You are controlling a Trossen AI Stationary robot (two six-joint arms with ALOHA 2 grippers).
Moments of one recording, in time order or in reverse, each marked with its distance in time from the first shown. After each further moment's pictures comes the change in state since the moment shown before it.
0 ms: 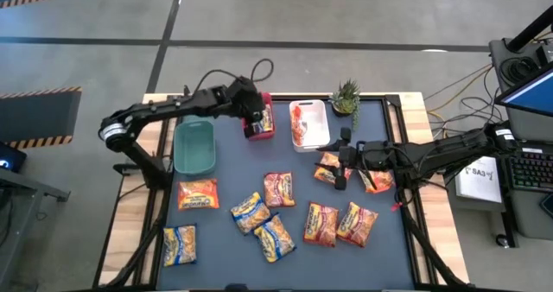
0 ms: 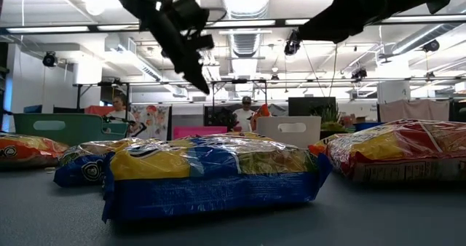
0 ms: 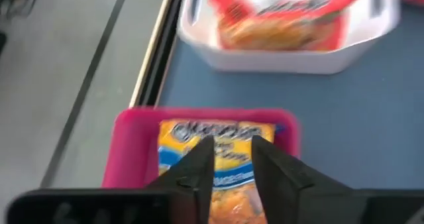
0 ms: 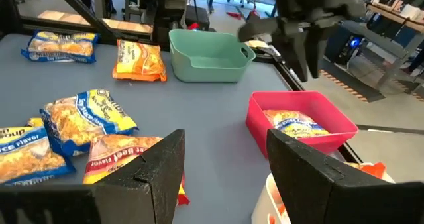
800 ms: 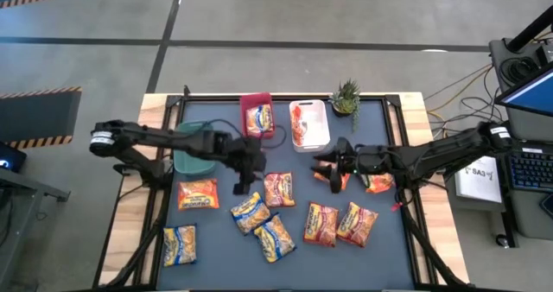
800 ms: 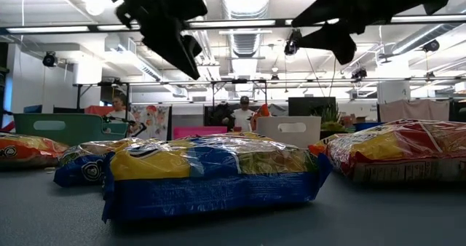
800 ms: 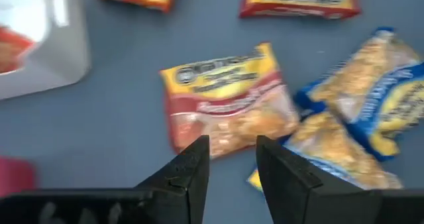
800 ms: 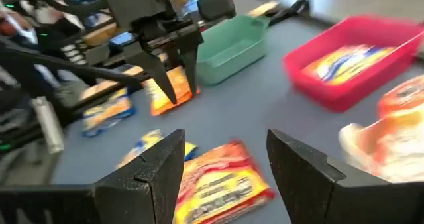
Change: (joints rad) left arm -0.479 -0.106 -0.136 -0.071 0.140 -0.225; right arm 0.031 0.075 0.014 0.046 -0.012 0.599
